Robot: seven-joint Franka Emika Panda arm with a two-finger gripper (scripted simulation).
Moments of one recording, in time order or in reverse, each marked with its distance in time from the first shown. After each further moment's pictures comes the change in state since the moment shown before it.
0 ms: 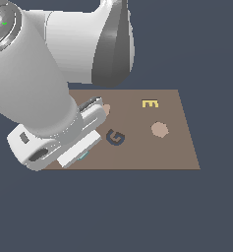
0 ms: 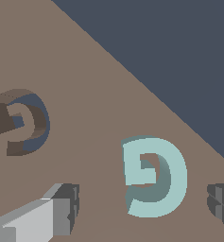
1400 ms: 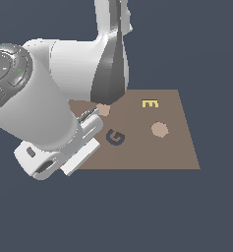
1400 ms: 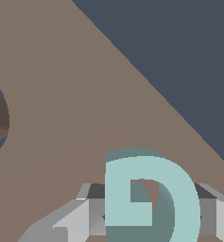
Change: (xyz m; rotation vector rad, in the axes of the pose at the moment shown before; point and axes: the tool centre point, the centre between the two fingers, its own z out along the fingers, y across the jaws) arm 0.005 0.013 0.031 0.001 -0.004 -0.069
